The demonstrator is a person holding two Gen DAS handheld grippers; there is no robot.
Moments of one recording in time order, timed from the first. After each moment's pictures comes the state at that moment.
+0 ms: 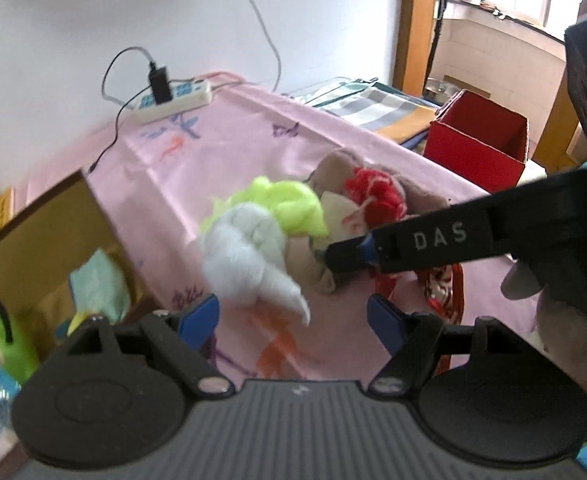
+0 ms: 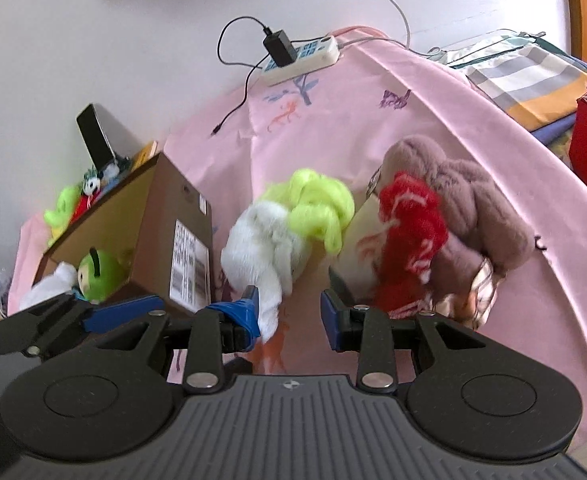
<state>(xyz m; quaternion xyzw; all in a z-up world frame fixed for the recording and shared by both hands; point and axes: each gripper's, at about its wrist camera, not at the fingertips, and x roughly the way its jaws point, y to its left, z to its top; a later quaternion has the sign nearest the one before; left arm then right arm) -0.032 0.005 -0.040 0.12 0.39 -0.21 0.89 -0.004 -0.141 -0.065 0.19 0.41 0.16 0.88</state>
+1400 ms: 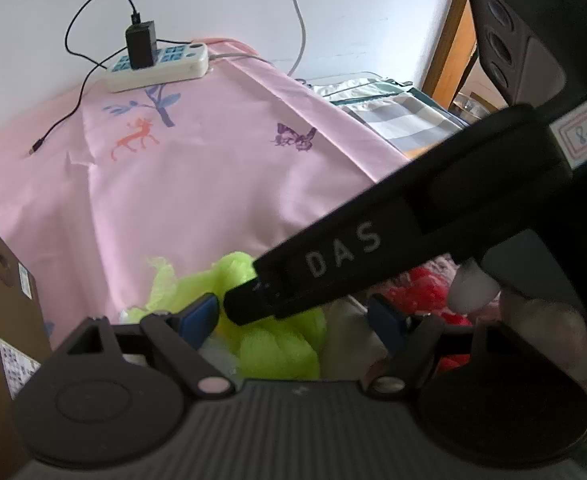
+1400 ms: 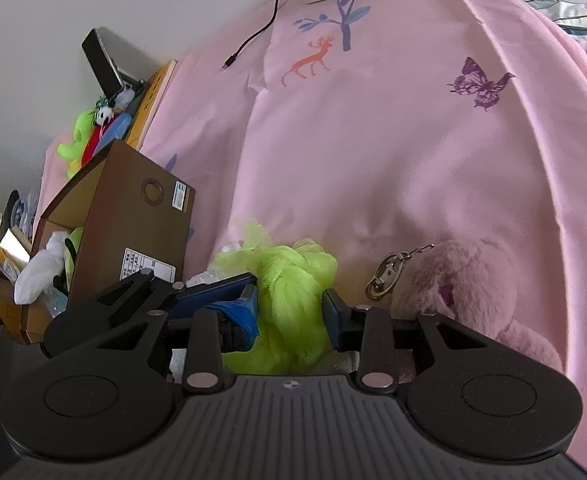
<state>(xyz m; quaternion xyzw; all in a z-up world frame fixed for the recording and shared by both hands) 0.107 -0.051 -0.092 0.03 0.44 -0.19 0.88 0.169 -0.152 -0.101 0.12 0.55 0.31 0.77</state>
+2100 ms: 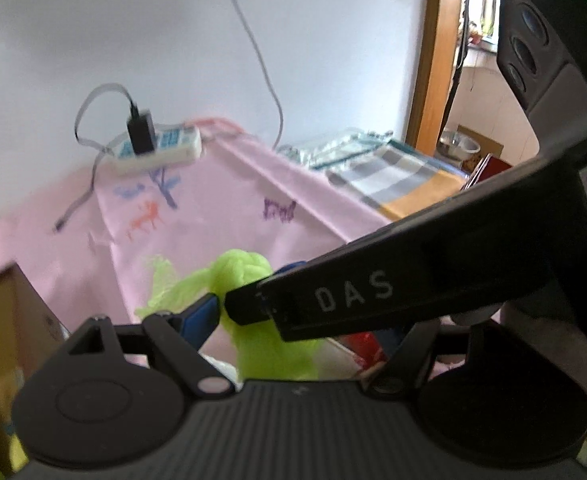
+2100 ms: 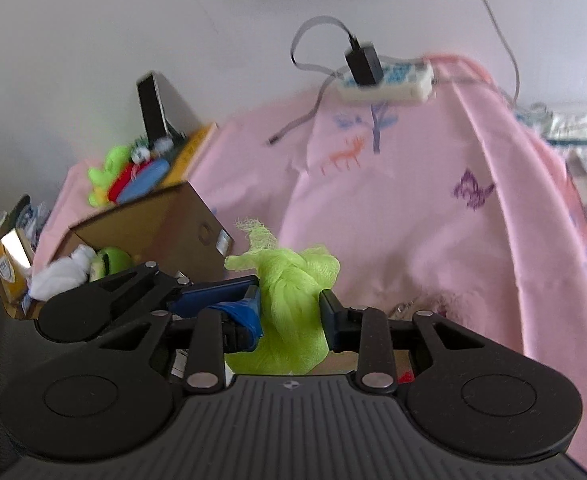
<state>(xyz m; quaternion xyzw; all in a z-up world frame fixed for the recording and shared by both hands) 0.059 -0.052 -0.034 0.07 0.33 -0.20 0.92 0.108 -0.160 -0.040 0.09 0.40 0.31 0.86</state>
